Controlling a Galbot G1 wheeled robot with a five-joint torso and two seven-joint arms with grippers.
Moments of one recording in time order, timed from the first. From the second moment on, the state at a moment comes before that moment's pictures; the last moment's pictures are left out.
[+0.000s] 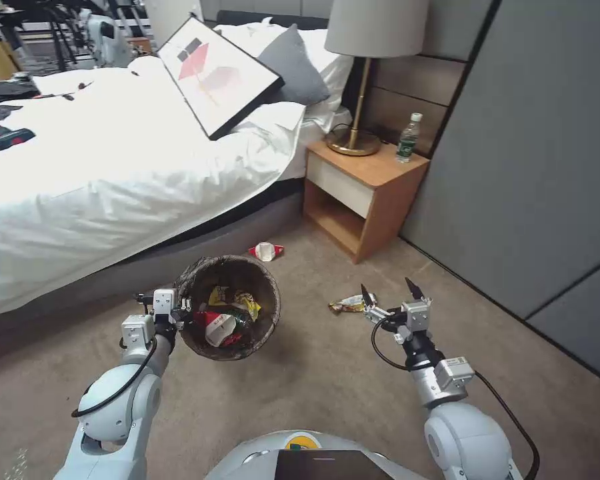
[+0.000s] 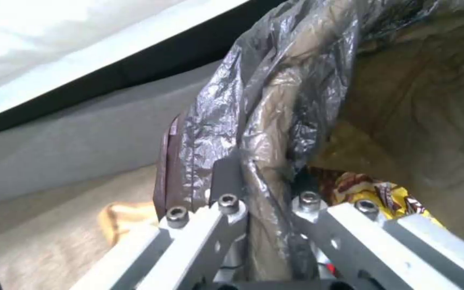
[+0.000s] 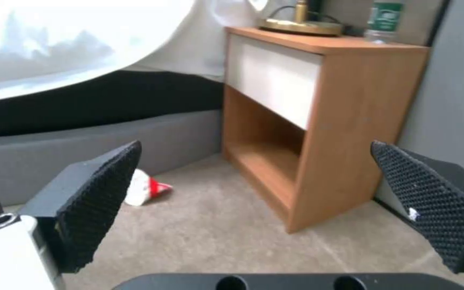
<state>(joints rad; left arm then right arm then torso) 1.55 -1.42 -0.71 -2.25 -0.19 0.59 0.02 -1.72 1.39 0.55 2.25 0.09 -0.03 -0.04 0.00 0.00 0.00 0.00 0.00</state>
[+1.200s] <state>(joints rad) 1.54 -1.42 -0.71 -2.22 -0.19 0.56 0.02 -1.71 1.40 0.57 2.25 0.12 -0.07 0.04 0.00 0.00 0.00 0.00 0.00</state>
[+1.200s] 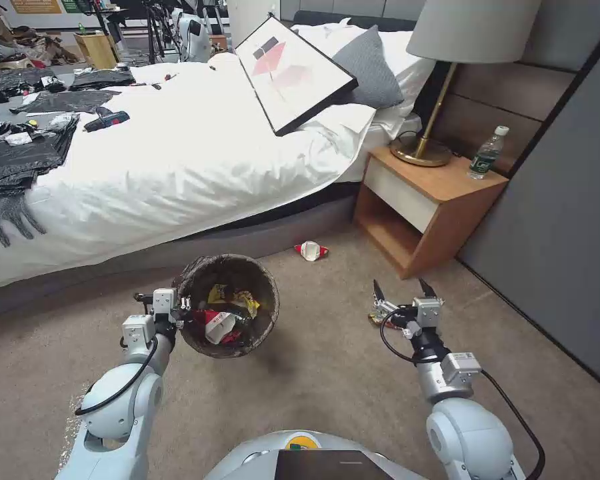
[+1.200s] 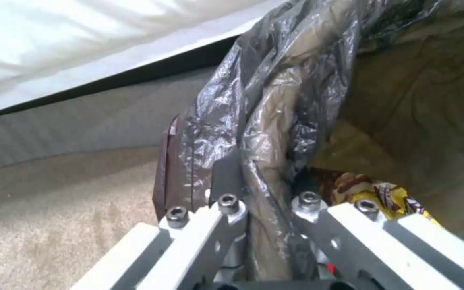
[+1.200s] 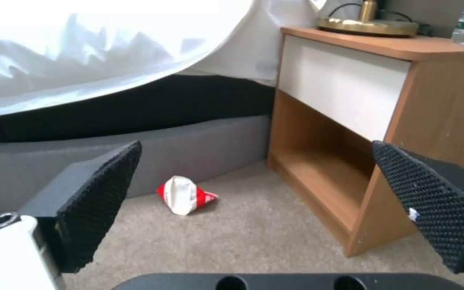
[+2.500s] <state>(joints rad) 1.55 -1.41 -0.71 -2.24 -0.19 0.54 0.02 -1.72 1.41 0.56 2.27 0.11 -0.06 0.04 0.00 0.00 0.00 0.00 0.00</state>
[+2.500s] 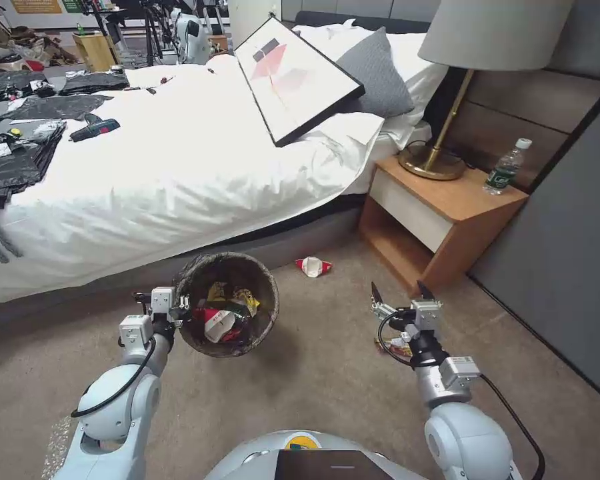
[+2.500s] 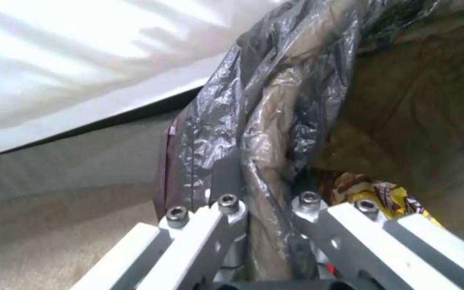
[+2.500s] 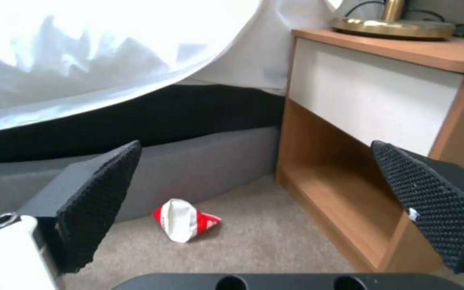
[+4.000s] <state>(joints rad) 1.55 -1.41 -0.71 -2.24 -0.19 0.54 0.02 -1.61 1.37 0.69 1.77 0.51 -0.17 0.20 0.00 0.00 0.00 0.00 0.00</state>
